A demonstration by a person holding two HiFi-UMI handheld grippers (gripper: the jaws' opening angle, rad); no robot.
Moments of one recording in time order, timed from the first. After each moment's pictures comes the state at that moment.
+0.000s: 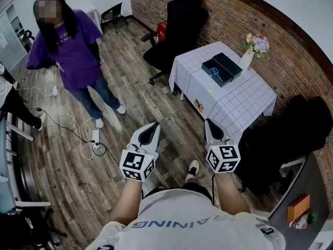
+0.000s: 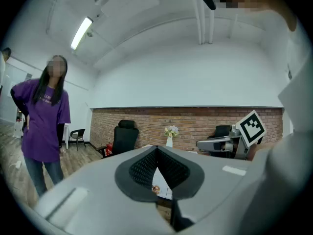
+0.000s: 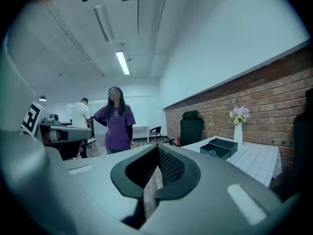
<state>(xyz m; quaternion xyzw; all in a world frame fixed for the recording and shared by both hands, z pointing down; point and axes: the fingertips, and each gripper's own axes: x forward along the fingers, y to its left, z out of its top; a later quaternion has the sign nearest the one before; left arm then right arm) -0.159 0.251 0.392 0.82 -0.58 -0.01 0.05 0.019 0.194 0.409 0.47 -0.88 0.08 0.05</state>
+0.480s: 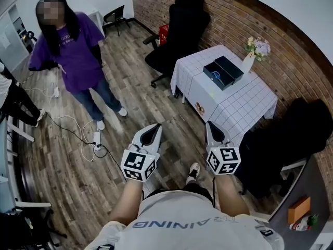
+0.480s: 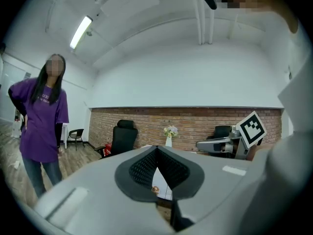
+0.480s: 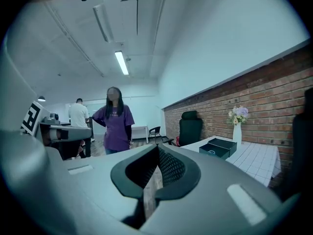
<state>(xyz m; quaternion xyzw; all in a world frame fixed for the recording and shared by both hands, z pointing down) -0.157 0.250 0.390 0.82 -0.56 0.00 0.06 0.022 0.199 0.409 0.49 -0.87 0.08 0.05</state>
